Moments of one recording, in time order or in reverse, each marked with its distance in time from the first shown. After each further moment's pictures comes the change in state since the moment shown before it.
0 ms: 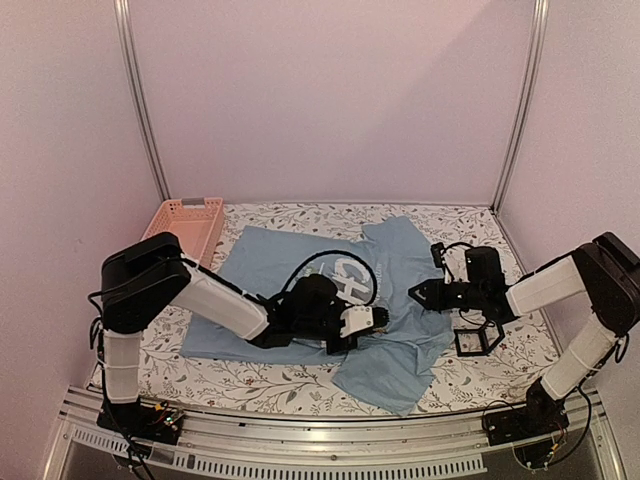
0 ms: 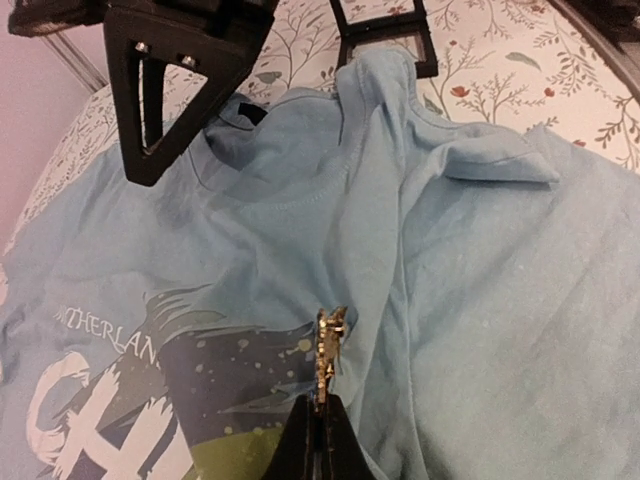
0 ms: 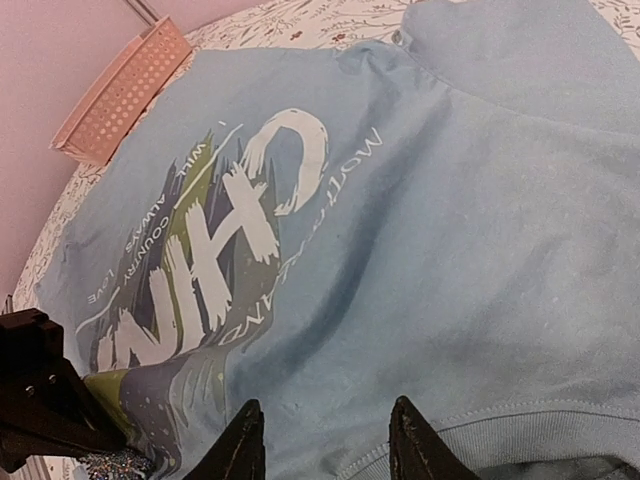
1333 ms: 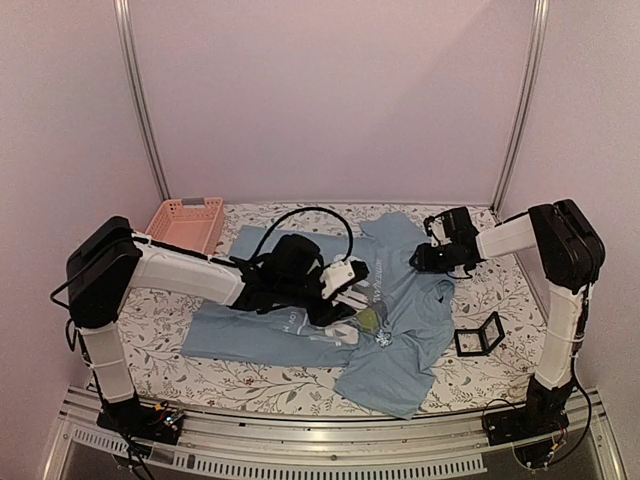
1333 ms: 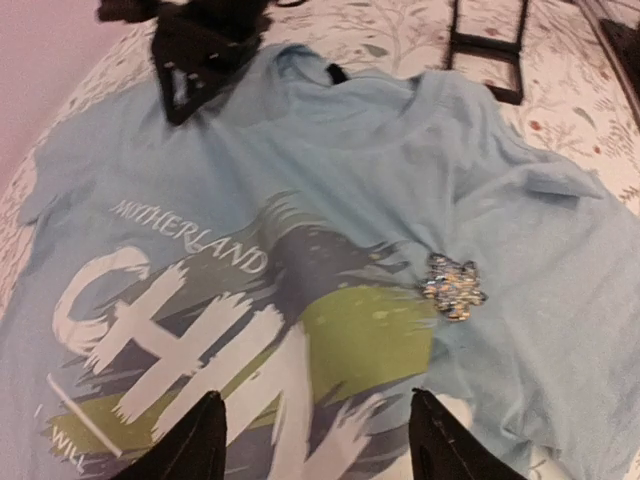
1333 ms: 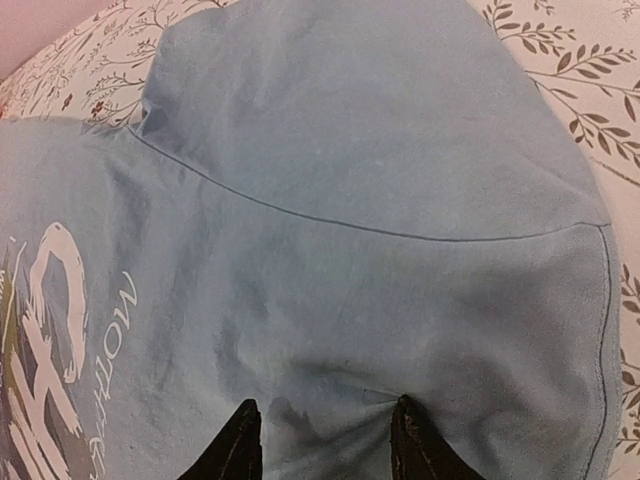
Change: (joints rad) left arm 0.066 -0.178 0.039 -0.328 -0.051 -0.114; right arm -0.096 0.406 0.596 -0.448 0.237 -0.037
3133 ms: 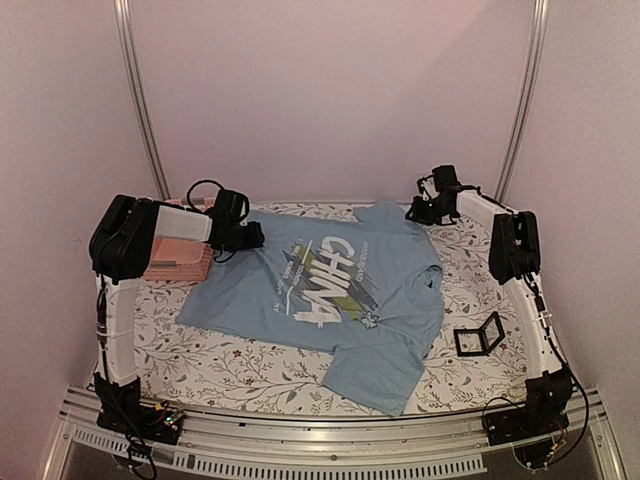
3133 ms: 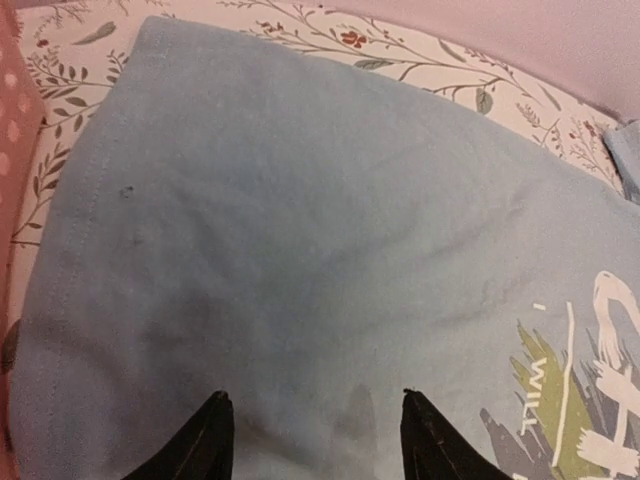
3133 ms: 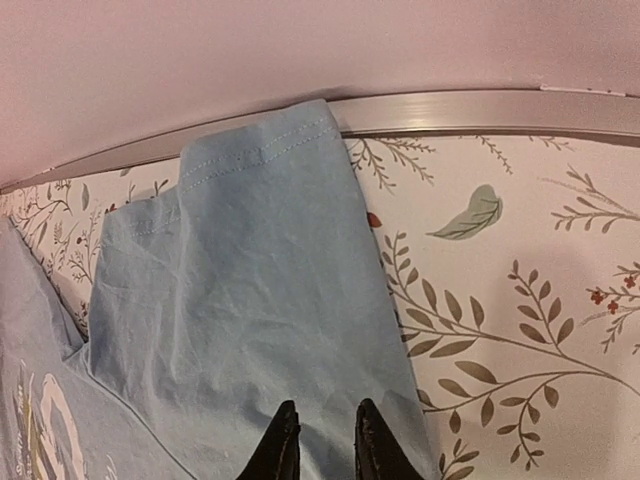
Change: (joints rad) left arm 0.664 0.347 0.391 -0.157 -0.201 -0.763; right arm -0.119 0.721 1.326 -0.594 -0.148 0.003
